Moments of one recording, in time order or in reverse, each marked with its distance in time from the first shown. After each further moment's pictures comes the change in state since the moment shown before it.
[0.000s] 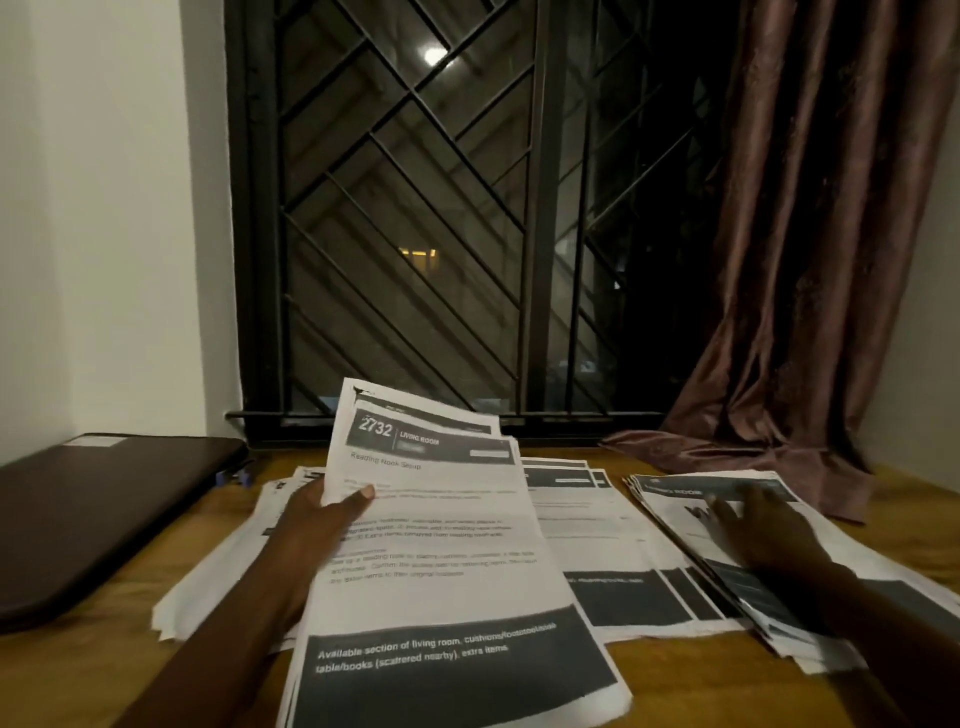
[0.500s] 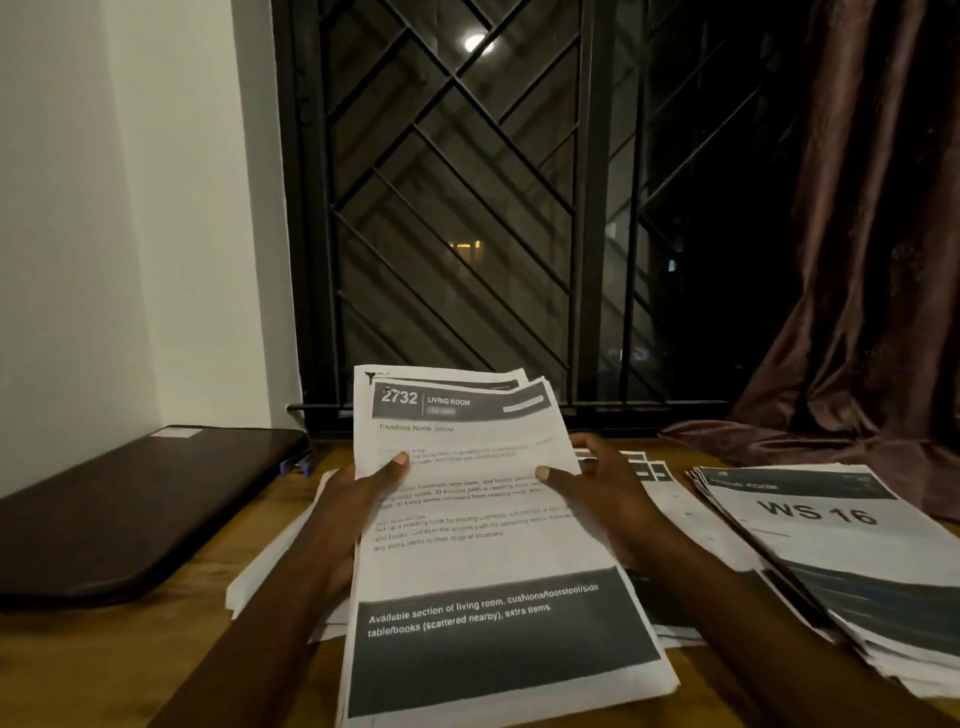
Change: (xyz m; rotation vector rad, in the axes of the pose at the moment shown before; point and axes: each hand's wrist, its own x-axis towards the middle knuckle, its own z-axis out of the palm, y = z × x) left_hand -0.013 0.014 -0.012 -0.354 -0.152 -0.050; right_hand -0.070 -0.200 0.039 1.245 -0.470 -0.138
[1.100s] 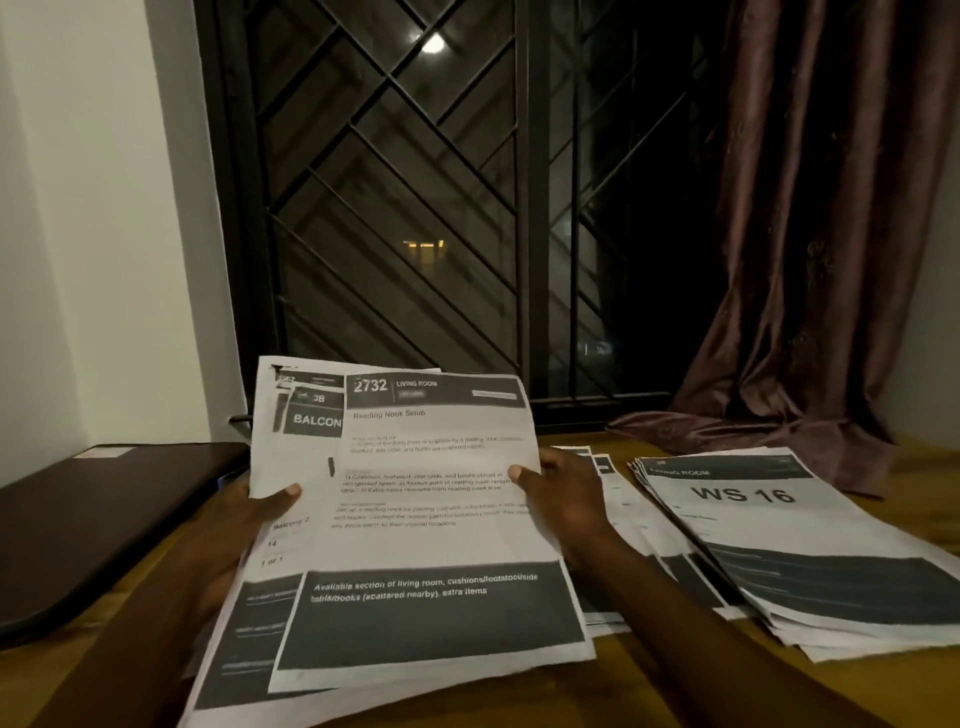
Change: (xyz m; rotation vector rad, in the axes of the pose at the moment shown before) left_hand 0.006 0.012 -0.039 0.096 0.122 -0.068; right_hand -0.001 0.008 -0.012 -0.154 0.238 -0.051
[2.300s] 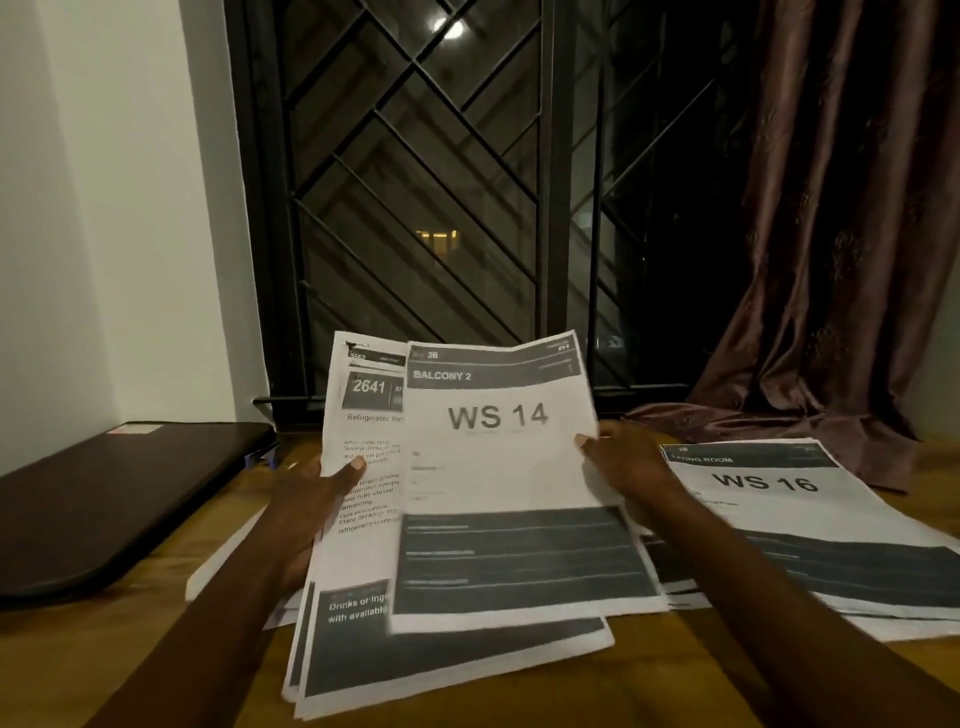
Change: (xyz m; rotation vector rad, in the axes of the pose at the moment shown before) left_hand -0.014 -0.007 0.040 -0.020 -0.044 0.027; right_hand 0.014 -0.021 -0.041 -0.326 0.038 0.024
